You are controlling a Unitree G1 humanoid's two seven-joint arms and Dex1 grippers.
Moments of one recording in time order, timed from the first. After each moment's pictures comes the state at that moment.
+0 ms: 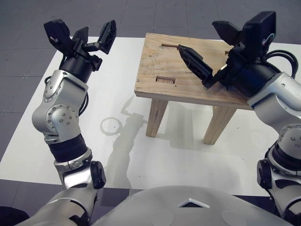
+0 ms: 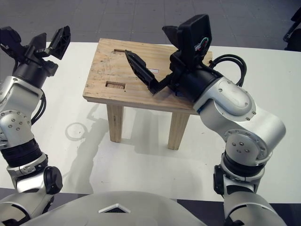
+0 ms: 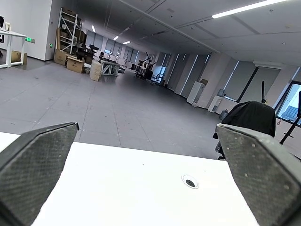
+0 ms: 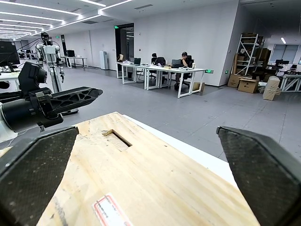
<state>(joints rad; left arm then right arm) -0.35 0.31 0.36 -0.30 -0.72 0.70 -0.16 -0.43 -0.44 -0.05 -0.75 0.91 0.99 0.03</state>
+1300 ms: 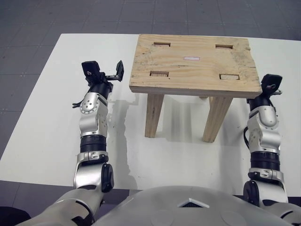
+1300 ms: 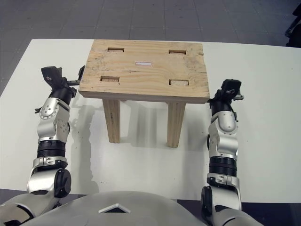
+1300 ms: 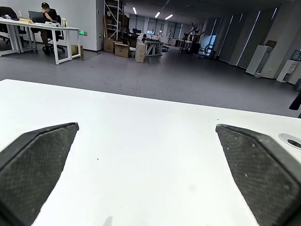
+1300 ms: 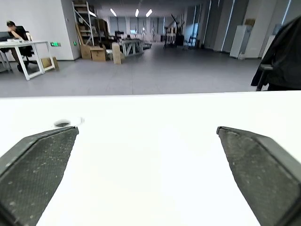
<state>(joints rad) -0.35 0.22 0.21 0.42 -0.27 0.00 -0.25 -0.17 -0.26 -0.20 0.24 0.19 -0.02 0.07</state>
